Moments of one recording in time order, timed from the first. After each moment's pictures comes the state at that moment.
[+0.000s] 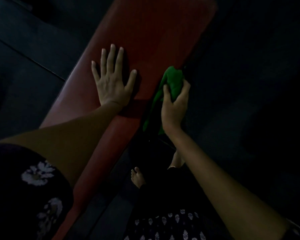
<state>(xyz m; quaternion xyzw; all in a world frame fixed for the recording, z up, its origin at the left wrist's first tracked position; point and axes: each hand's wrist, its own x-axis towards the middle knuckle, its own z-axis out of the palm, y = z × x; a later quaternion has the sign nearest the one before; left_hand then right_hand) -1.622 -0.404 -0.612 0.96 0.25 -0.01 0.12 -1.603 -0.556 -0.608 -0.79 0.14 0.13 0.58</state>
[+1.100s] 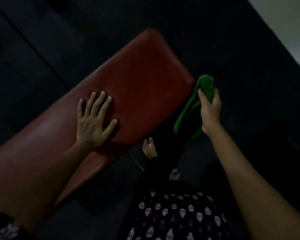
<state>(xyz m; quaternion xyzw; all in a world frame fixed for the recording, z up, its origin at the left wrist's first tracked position) -1.614 -0.407 -0.606 0.95 0.28 -0.04 0.11 -1.354 -0.609 -0.594 -0.79 0.07 0.30 0.53</state>
